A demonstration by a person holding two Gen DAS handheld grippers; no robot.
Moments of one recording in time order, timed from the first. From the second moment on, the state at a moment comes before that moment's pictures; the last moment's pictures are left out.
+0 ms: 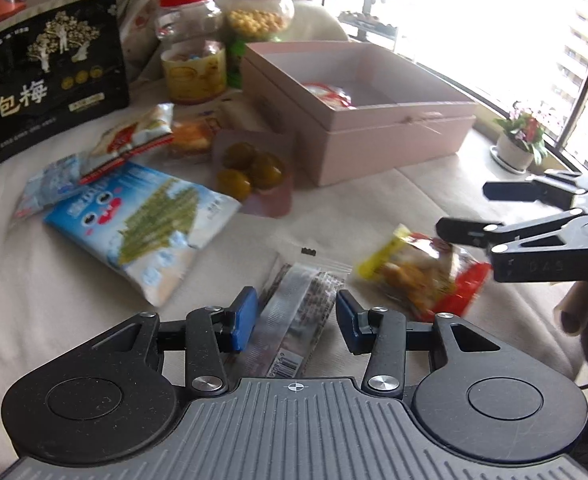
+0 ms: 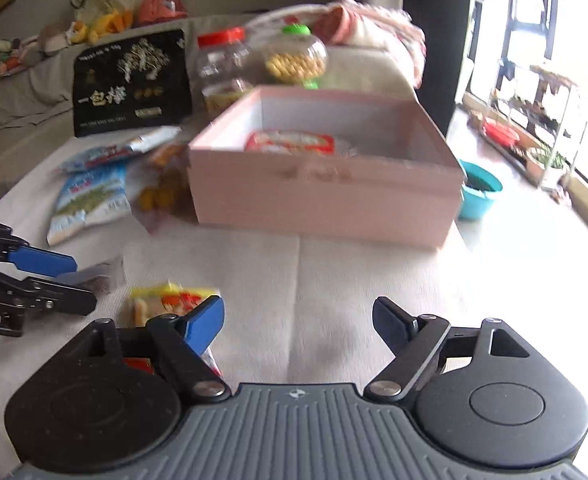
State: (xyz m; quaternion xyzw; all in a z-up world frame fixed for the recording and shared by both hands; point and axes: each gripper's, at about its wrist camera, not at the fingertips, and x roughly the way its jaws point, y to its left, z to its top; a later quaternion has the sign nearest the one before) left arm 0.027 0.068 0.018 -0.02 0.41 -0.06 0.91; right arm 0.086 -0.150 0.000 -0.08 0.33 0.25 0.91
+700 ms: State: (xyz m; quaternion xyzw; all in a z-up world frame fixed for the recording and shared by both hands) left arm 0.004 0.065 0.018 -0.03 0.41 -0.07 0.91; right arm 0.085 -0.170 -0.013 0.02 0.35 0.25 0.90
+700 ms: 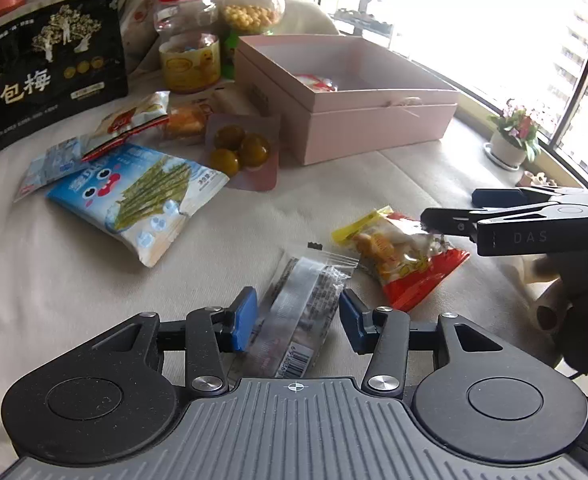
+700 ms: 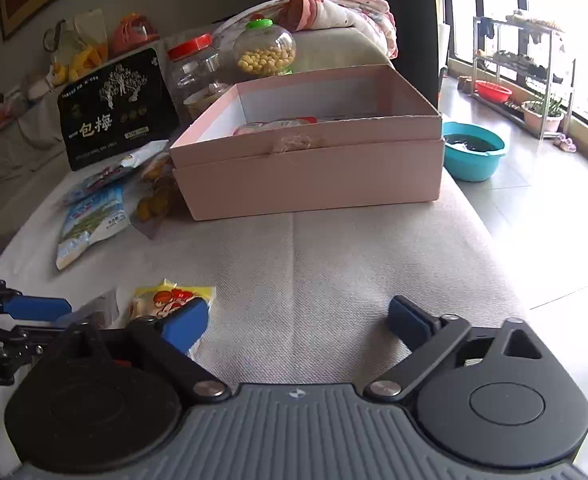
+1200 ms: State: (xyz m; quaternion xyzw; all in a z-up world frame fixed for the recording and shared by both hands) left arm -0.020 0.061 0.014 -0.02 0.40 -0.12 0.91; right arm 0.081 -0.171 -0.016 0.03 0.33 0.26 0.90
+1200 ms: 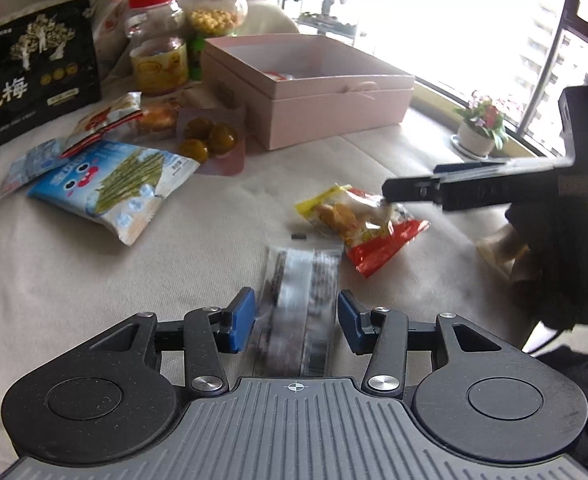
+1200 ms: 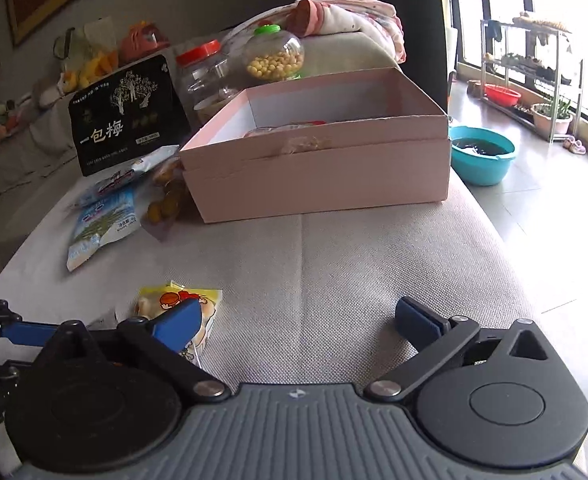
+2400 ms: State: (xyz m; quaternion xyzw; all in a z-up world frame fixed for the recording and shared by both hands) left arm -0.042 0.074 0.000 -0.01 0.35 -0.04 0.94; right arm 0.040 -0.090 -0.008 -0.12 0.31 0.32 0.88
